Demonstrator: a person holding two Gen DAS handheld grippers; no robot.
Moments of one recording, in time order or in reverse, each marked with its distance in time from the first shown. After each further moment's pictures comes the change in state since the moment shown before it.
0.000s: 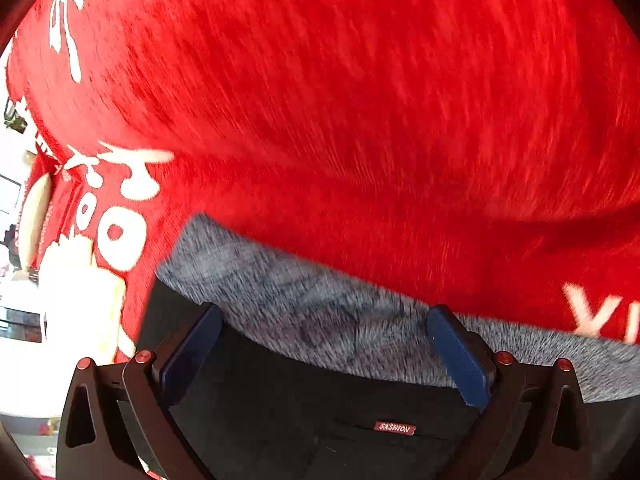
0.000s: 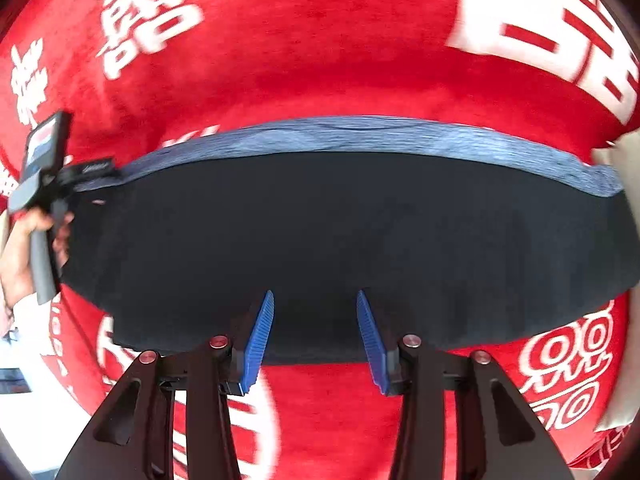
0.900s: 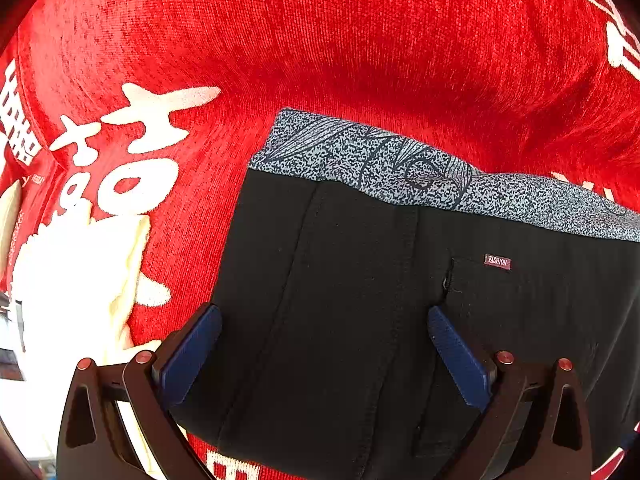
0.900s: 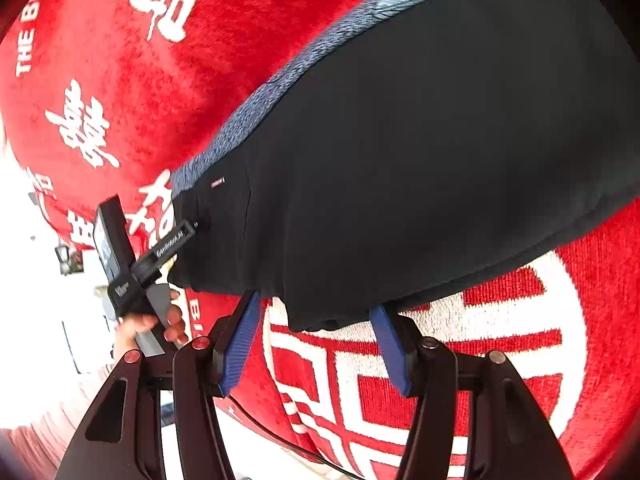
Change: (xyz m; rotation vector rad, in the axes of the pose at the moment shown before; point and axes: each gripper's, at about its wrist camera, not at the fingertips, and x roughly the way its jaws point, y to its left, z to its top) left arm -0.005 0.075 -0.078 0.098 -0.068 -0.155; right arm 0.065 0.074 -0.042 0.364 0.104 0.523
